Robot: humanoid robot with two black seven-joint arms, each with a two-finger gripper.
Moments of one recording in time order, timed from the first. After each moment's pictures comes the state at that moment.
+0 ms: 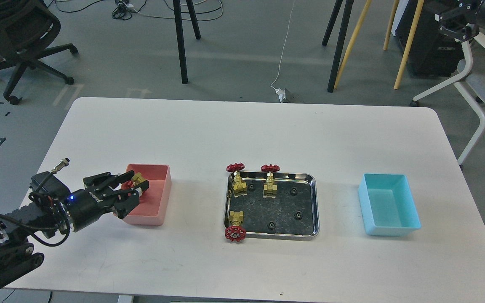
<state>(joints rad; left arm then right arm) -0.51 0.68 -0.21 -0.94 1.69 0.49 -0.49 1.16 -0.74 0.62 0.79 -0.35 0.49 -0.06</state>
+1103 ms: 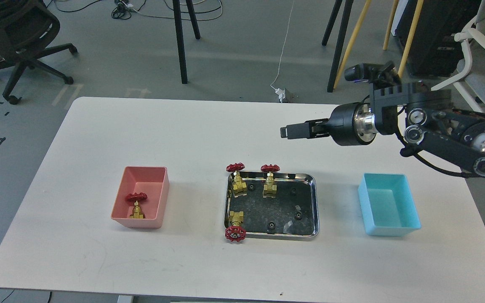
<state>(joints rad) -1.10 0.91 -0.71 -0.81 0.57 -0.40 -0.49 1.17 -0.51 0.15 1.27 -1.29 0.49 -0.03</state>
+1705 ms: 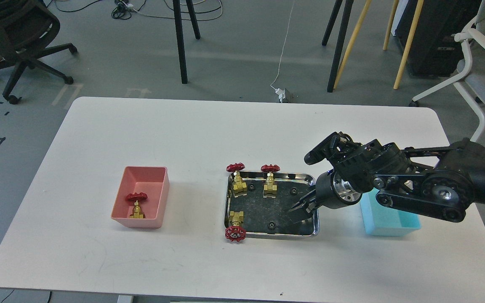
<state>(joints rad) -1.25 0.95 -0.71 -0.69 0.56 -0.39 -0.49 1.16 -0.42 -0.19 1.29 -1.51 0.49 -0.01</state>
